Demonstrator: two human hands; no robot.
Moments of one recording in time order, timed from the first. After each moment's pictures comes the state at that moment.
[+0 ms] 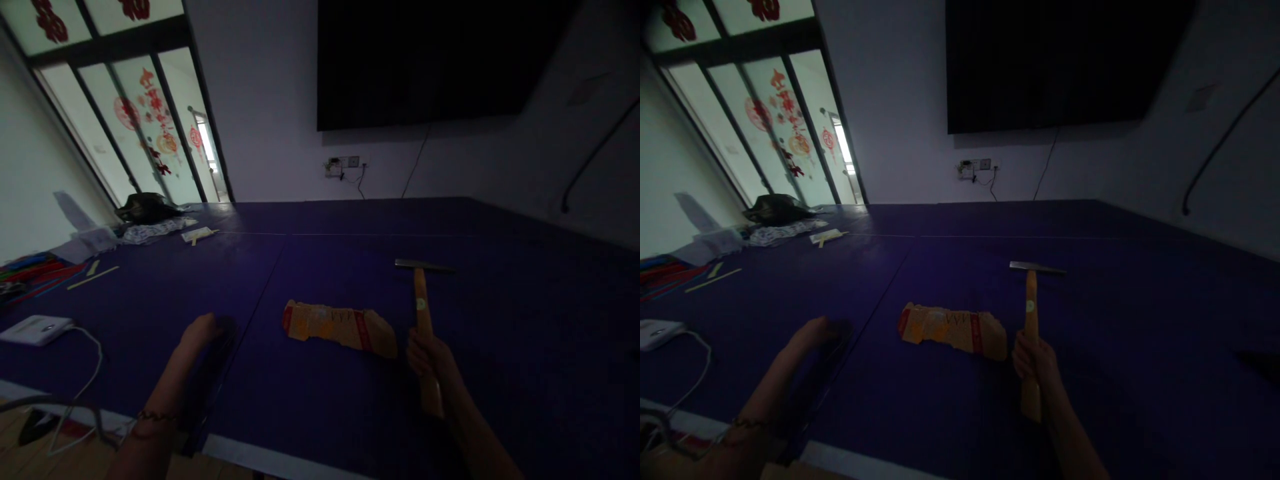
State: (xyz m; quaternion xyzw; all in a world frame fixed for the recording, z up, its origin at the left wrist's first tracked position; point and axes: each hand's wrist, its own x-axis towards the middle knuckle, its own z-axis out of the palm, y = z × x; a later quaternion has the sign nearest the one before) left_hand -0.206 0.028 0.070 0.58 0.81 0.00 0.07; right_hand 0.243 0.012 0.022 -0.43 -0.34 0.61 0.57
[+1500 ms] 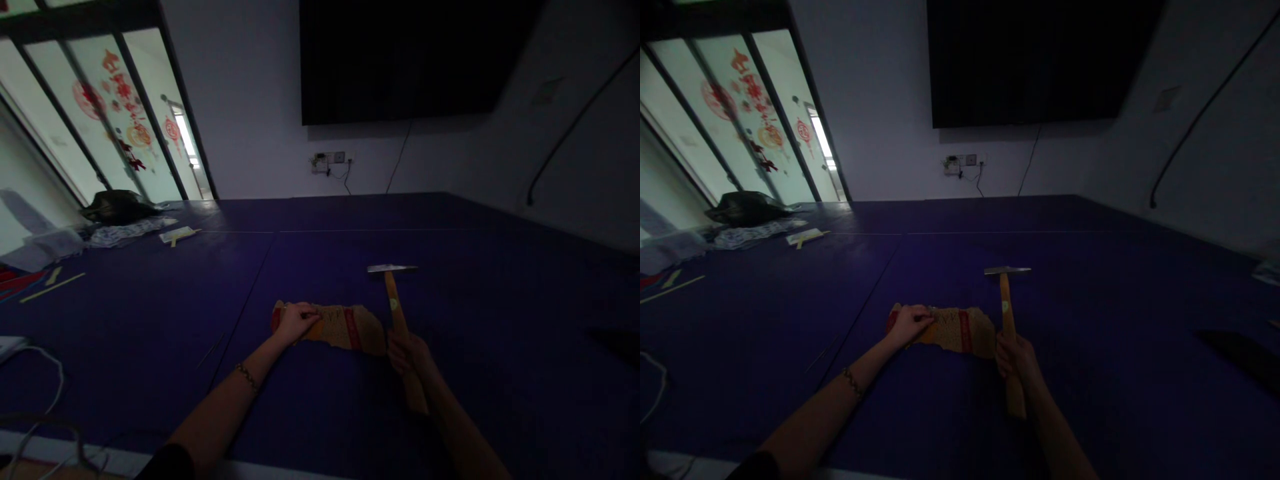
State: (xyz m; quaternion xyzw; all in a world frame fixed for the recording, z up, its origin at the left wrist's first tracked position) left_hand -0.013 0.087 0.010 0.78 0.46 0.35 0.25; right_hand 0.236 0.012 0.010 -0.45 -0.31 0.63 0.55
